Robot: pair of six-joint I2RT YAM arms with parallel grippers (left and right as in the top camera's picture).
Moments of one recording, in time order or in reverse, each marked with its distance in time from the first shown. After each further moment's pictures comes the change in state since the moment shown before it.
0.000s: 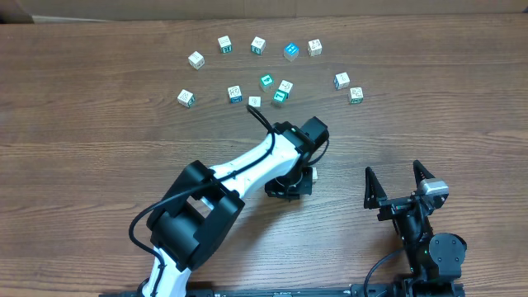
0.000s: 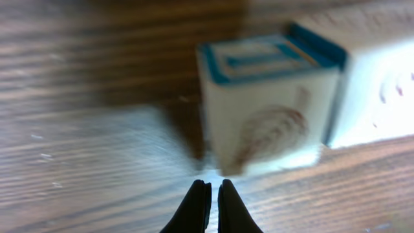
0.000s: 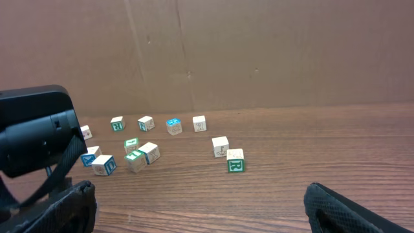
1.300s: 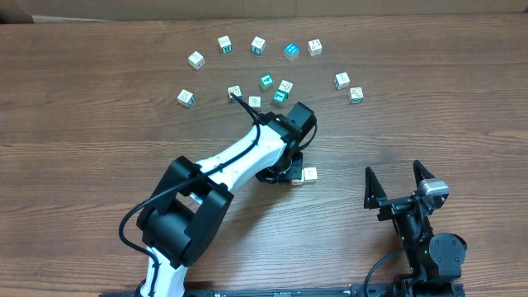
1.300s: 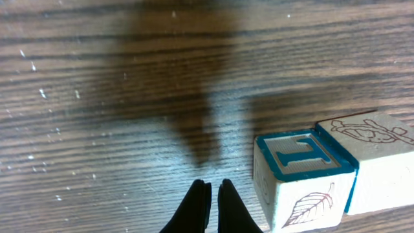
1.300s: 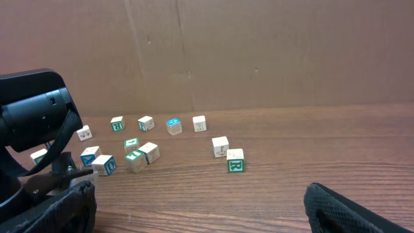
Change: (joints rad) left arm 0.063 -0.021 -0.009 0.076 -0.101 0.044; right arm 0.000 0.000 0.000 0.001 0.000 0.000
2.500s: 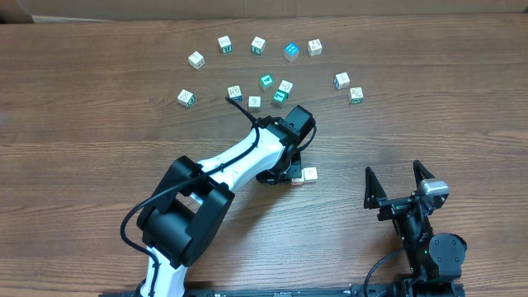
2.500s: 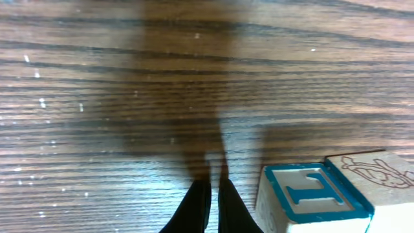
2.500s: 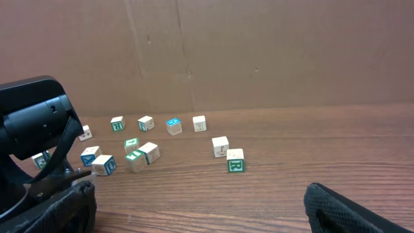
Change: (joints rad) left arm 0.000 0.000 -0.043 0.083 -0.017 -0.102; right arm 0.000 0.000 0.000 -0.001 0.000 0.000
